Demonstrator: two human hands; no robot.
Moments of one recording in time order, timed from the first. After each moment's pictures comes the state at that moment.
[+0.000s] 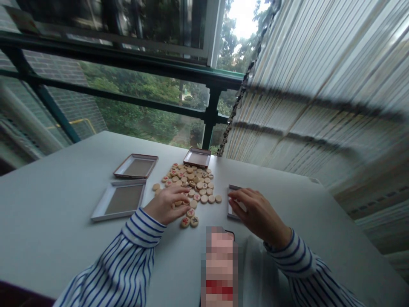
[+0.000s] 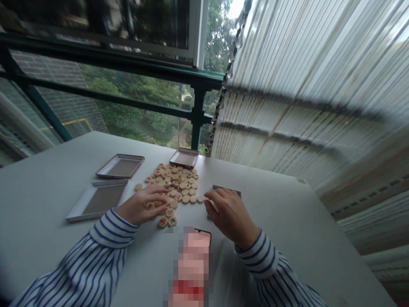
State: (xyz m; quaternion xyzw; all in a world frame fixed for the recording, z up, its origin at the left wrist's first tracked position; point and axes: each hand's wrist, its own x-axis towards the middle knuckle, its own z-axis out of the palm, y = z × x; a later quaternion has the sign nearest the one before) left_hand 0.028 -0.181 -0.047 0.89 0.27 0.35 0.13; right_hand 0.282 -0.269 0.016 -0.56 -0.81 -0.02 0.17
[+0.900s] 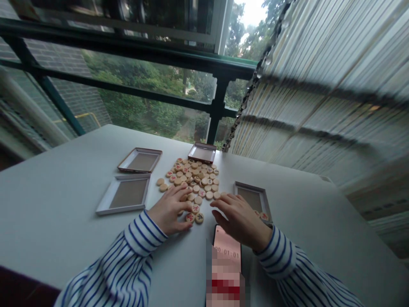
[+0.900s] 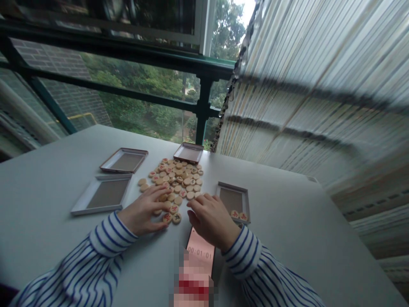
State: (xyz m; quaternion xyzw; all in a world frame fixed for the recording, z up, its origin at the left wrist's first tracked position) left_hand 0.020 -0.202 -0.062 0.91 0.32 0.23 0.09; right_hand 0.241 -0.261 -0.009 -0.51 -0.85 0.04 0.10
